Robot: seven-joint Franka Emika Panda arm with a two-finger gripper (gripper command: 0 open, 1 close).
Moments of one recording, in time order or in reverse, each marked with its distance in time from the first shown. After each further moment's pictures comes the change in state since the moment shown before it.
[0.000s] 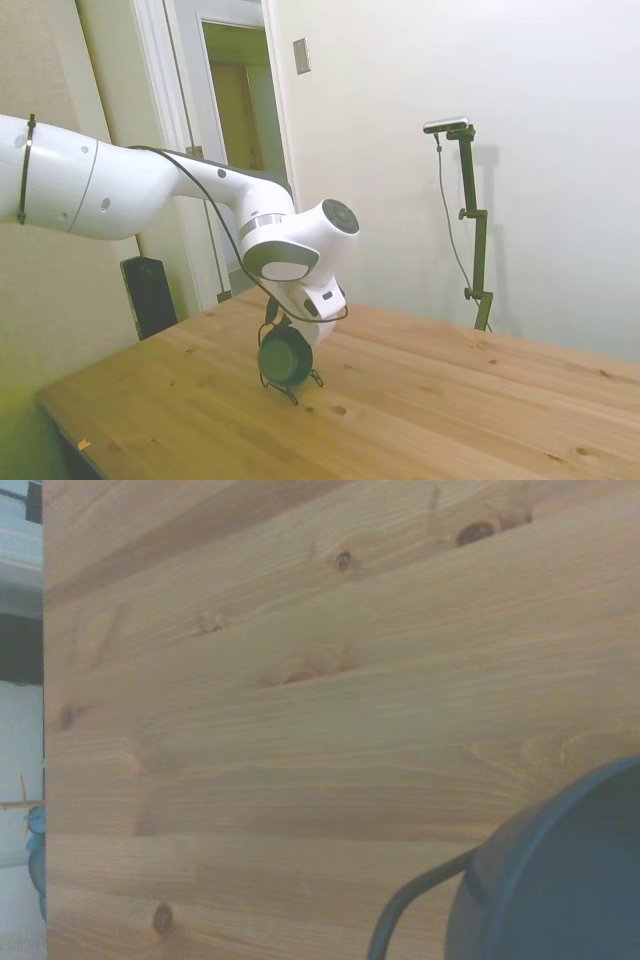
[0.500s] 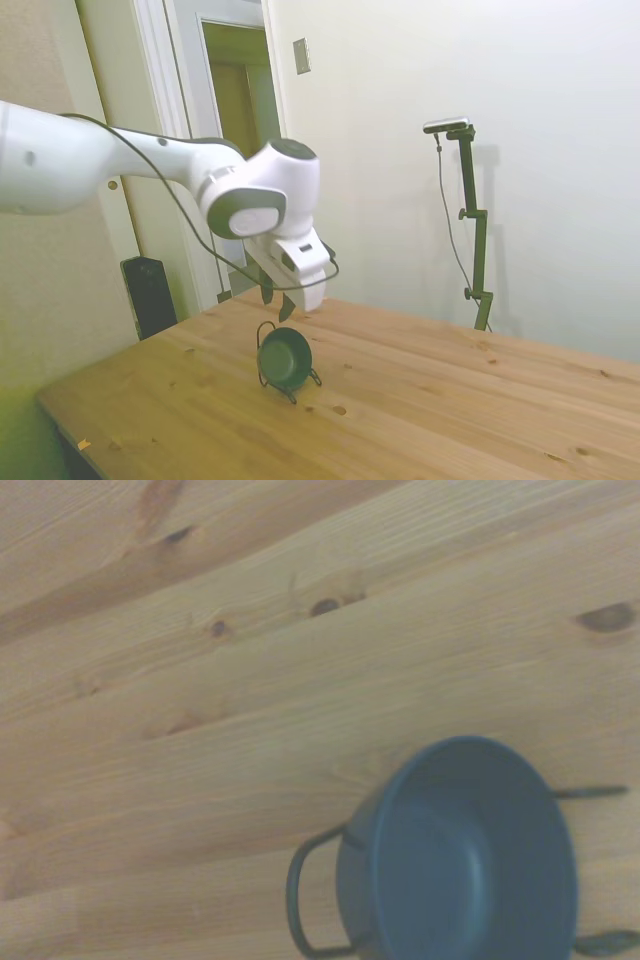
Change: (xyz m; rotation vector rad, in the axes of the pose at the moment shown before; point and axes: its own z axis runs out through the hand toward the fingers) arm -0.077 -0.020 -0.073 -0.144 0.330 0.101
